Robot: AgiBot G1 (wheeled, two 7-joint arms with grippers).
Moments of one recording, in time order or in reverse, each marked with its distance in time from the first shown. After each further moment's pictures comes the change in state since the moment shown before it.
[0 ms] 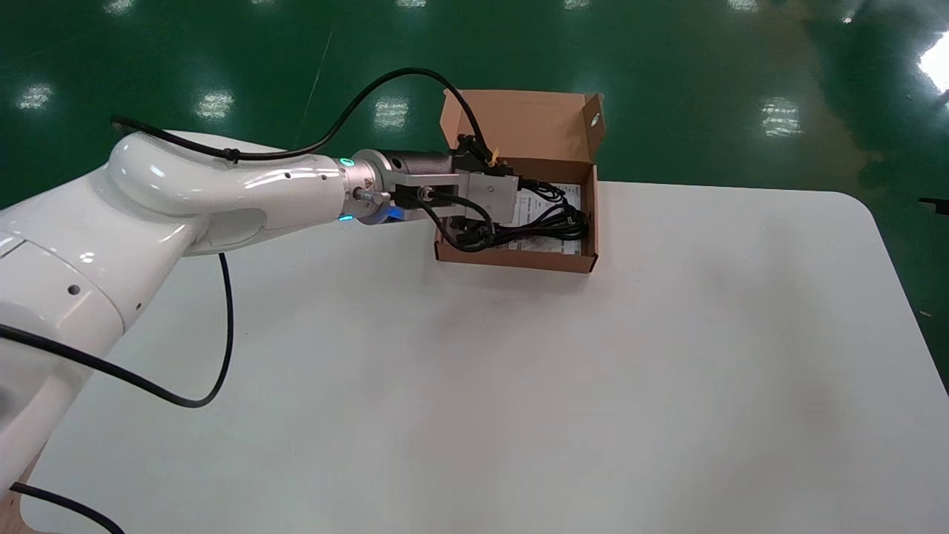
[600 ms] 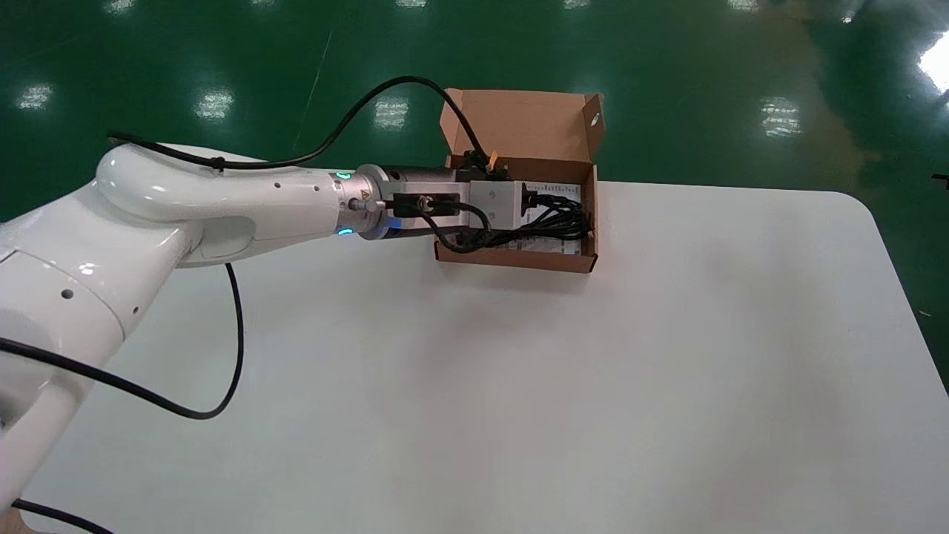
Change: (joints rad) left arm 0.015 -0.002 -0.109 0.029 0.010 0.103 -0.022; right arm -0.011 -0.022 0.012 -0.007 0.017 0.068 0.010
